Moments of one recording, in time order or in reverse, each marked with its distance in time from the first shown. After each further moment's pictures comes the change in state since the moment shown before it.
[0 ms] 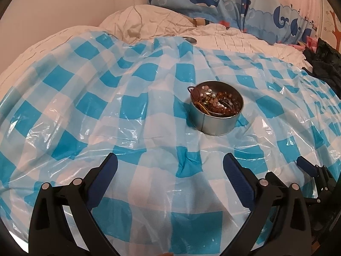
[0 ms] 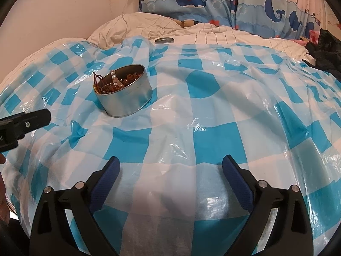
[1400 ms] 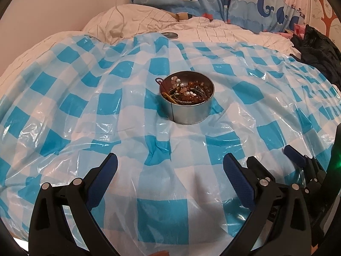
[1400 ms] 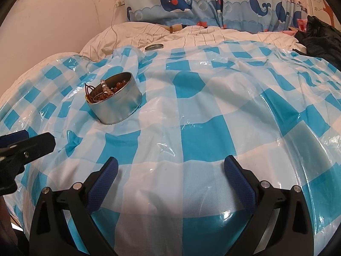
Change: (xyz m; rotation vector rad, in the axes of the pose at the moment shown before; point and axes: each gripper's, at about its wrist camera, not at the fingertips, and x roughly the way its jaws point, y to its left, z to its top) left arm -0.012 -0.037 -0.011 0.073 0.019 -0.039; right arm -0.003 -0.016 -0.009 0.103 -0.048 0.005
